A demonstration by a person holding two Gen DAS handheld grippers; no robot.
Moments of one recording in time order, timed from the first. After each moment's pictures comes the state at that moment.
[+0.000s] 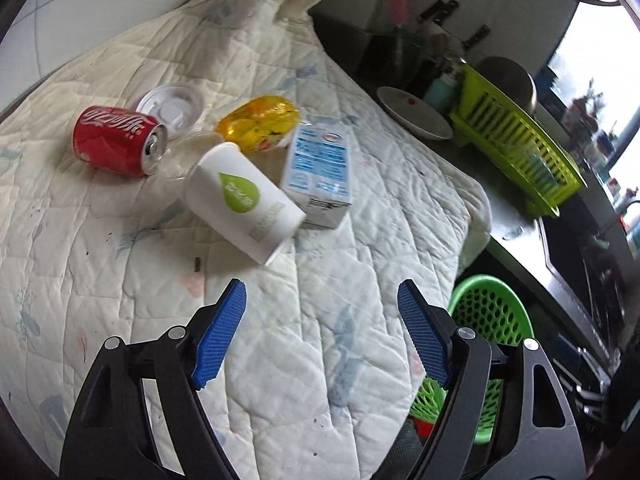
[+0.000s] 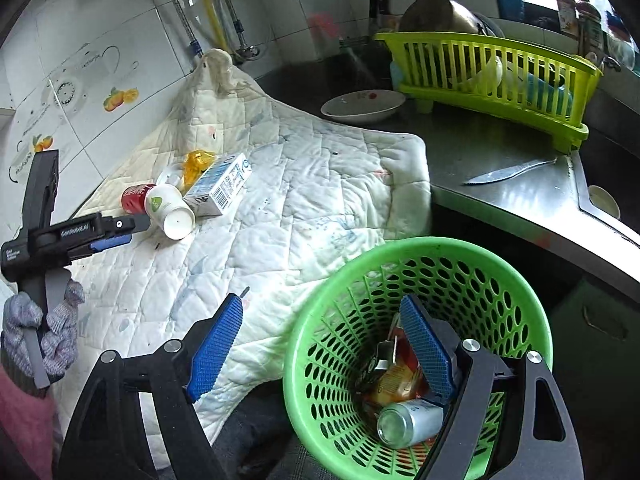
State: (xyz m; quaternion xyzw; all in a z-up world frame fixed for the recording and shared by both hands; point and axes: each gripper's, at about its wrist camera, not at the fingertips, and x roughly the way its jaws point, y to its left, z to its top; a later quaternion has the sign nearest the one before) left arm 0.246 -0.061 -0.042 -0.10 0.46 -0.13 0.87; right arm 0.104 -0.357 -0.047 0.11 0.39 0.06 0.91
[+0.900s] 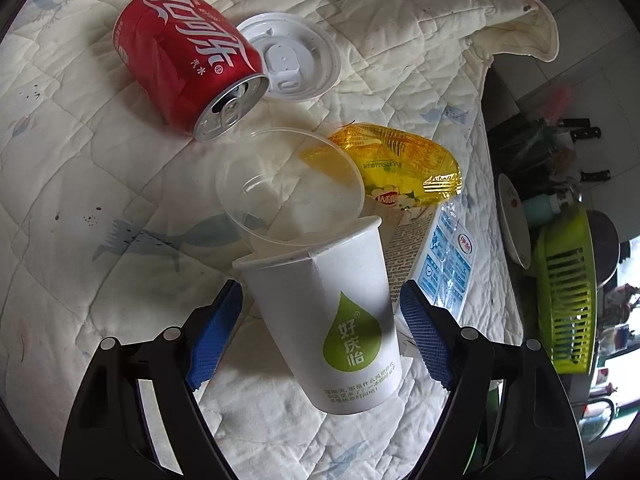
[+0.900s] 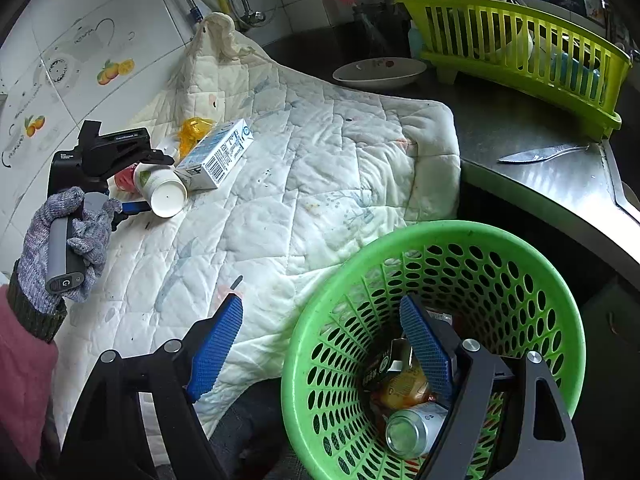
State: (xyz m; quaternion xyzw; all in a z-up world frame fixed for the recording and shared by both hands) left arm 0.340 -0.013 -0.101 -0.32 0.50 0.02 0.81; right arm 0.138 -0.348 -0.081 0.10 0.44 0.08 0.89
